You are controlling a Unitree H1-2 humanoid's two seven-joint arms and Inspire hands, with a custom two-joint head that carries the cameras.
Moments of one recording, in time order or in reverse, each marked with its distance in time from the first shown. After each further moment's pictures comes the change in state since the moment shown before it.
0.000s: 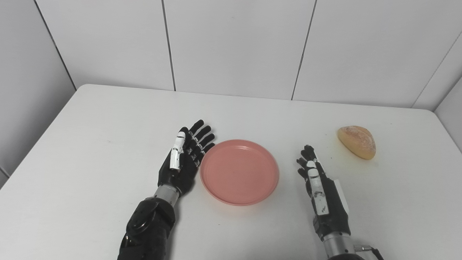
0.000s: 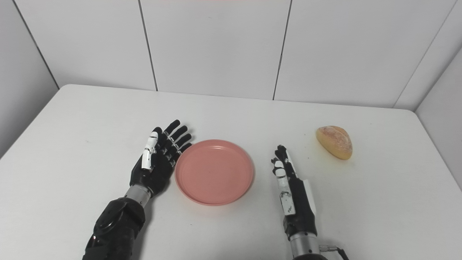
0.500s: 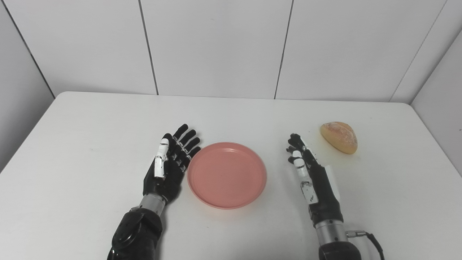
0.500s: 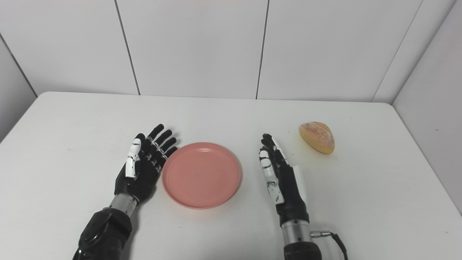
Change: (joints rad) left arm 0.016 0.011 0.009 0.016 -0.004 -0.044 -0.045; right arm -0.058 -0.023 0.013 -0.095 -0.243 0.031 -0.043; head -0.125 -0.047
